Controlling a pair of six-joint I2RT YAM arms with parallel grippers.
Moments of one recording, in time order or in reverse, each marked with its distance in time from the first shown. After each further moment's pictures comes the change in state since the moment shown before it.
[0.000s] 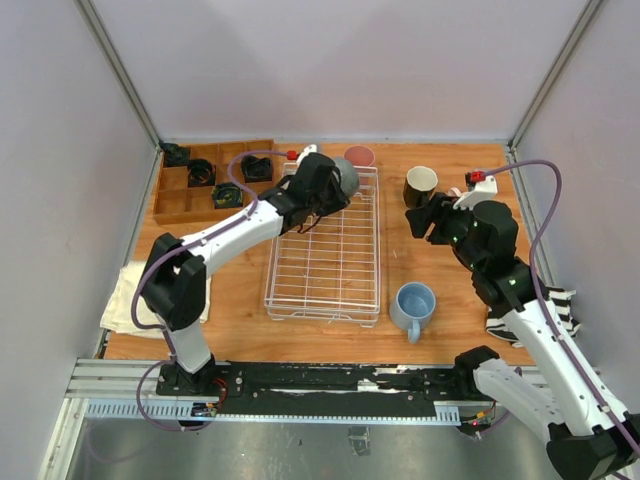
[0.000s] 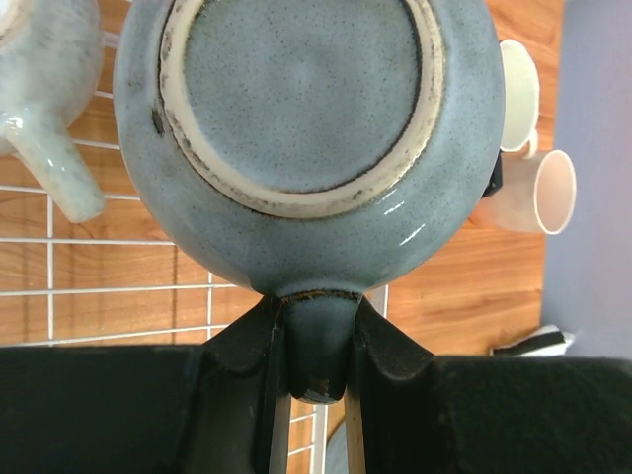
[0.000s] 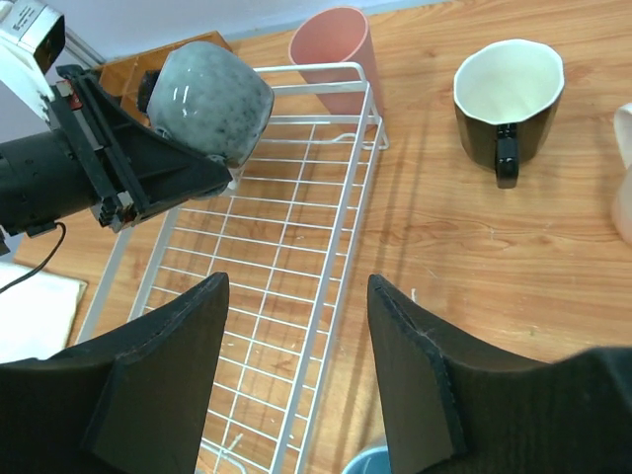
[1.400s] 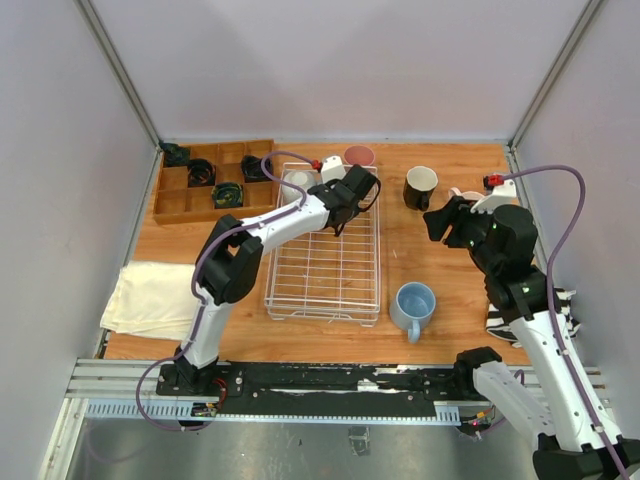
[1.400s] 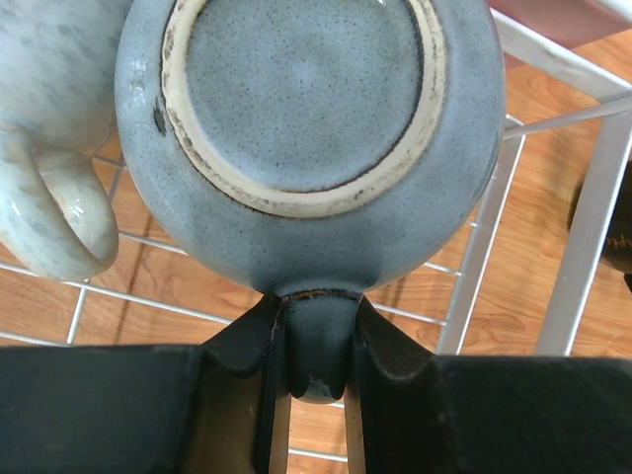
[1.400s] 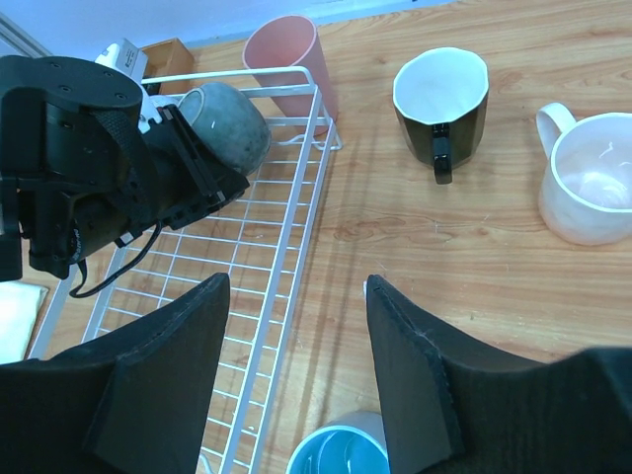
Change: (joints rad) left arm -0.102 0.393 0.362 -0.277 -0.431 -0.069; right arm -0.144 -0.070 -0.002 -0.082 -0.080 -0.082
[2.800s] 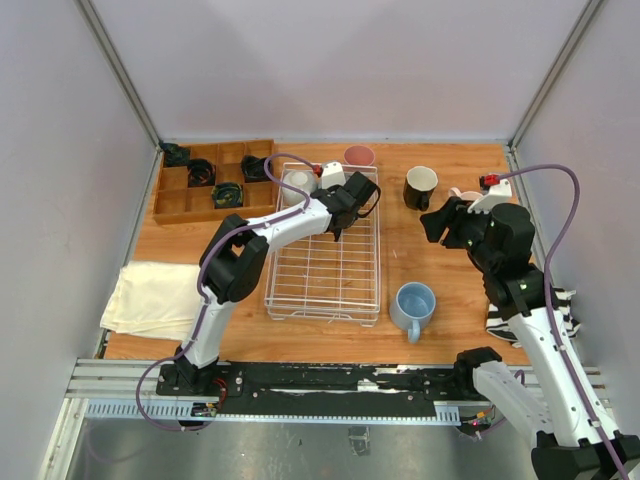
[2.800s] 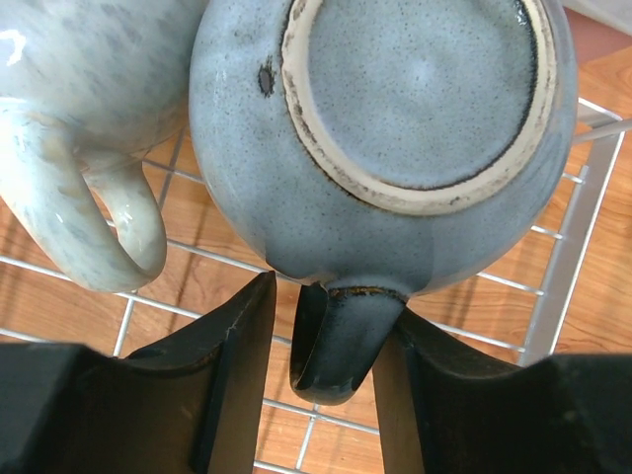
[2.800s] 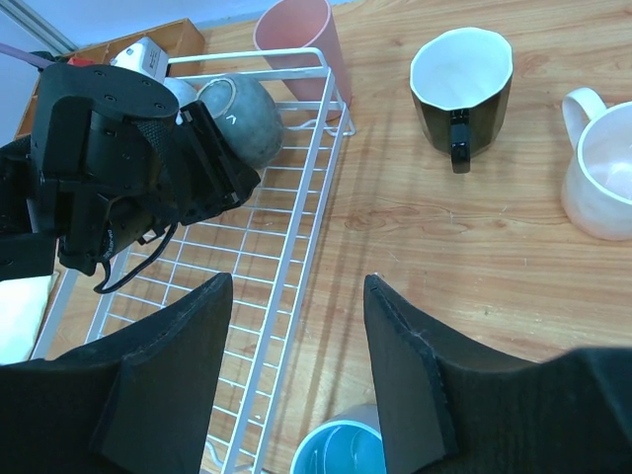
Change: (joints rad) left arm -0.008 0.035 -0.028 -0.005 -0.080 0.047; right arm -0.016 0.013 -0.011 0.002 -0.062 0.005
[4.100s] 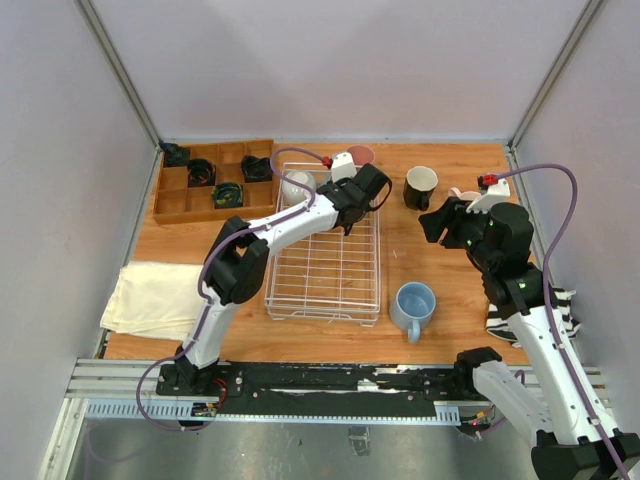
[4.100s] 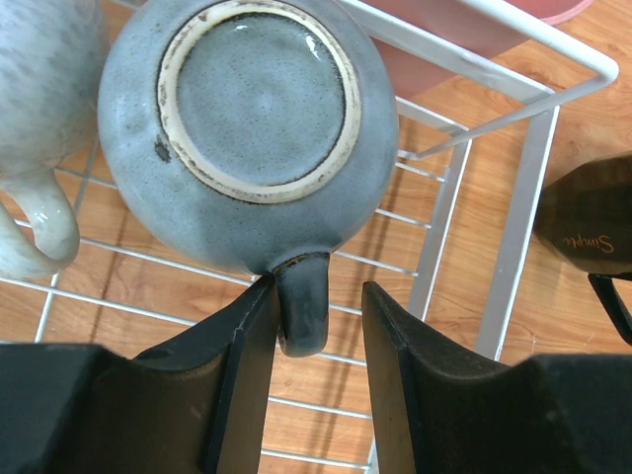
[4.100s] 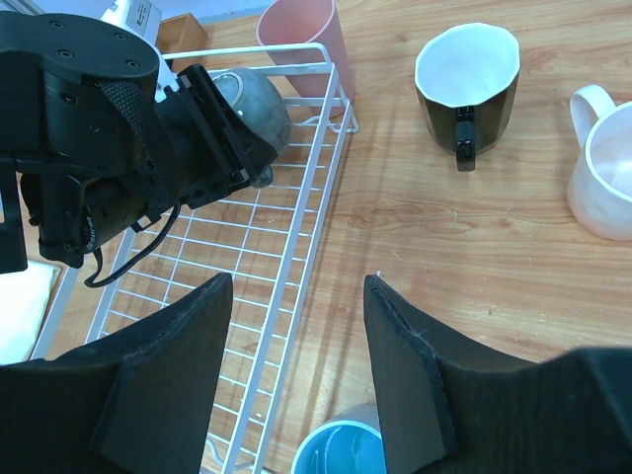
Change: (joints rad) left arm -0.033 0.015 0.127 -0.023 0.014 -0.025; right arm 0.000 0.009 -0.004 0.006 -0.013 0.000
